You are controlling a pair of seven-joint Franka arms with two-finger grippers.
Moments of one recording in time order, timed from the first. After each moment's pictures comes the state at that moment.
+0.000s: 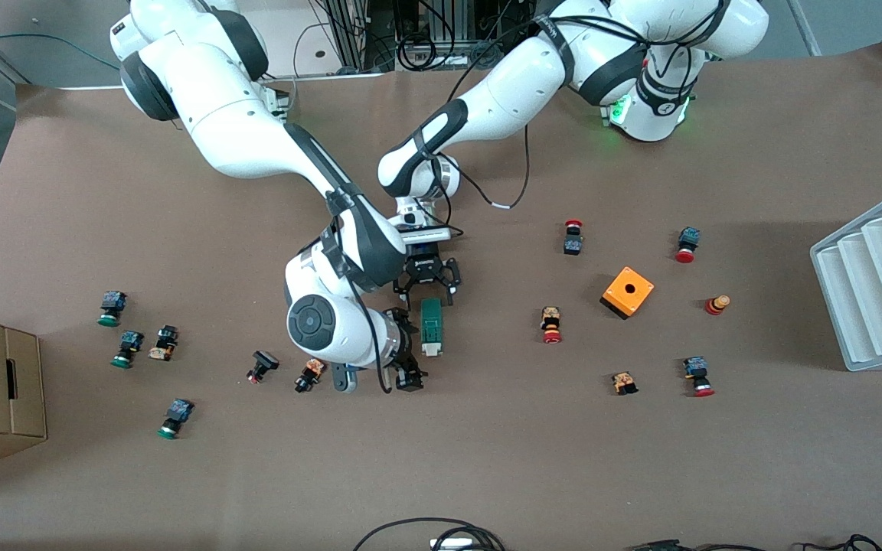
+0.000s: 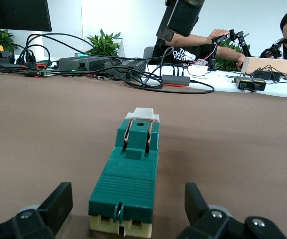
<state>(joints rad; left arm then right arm) -0.94 1.08 -0.26 -1.49 1.86 1.79 -2.57 0.54 0.87 -0.02 -1.15 0.38 2.07 1.77</state>
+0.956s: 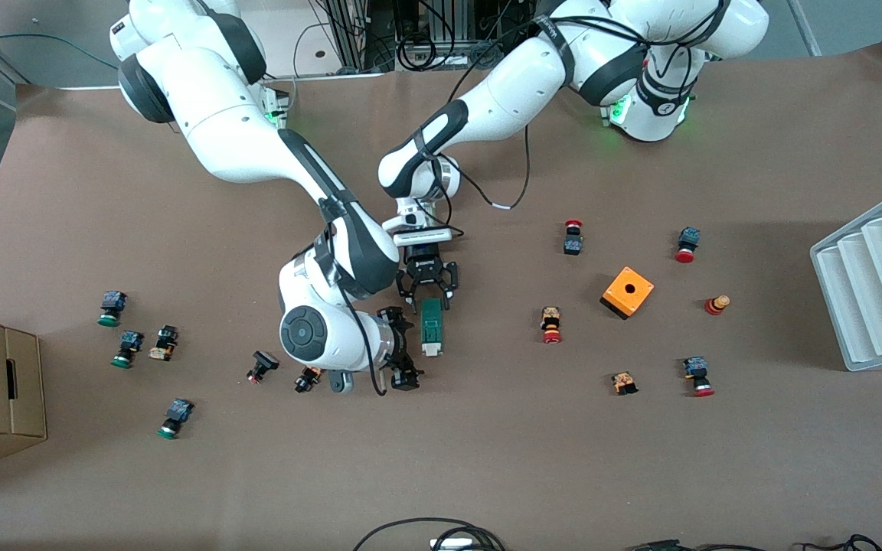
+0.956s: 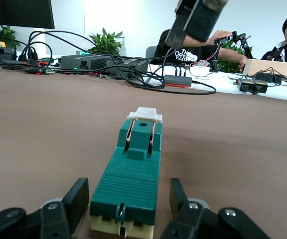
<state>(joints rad) -0.93 1.08 -0.26 -1.49 1.86 1.79 -2.60 0.53 0.88 -0.02 -1.15 0.42 2.03 1.77</state>
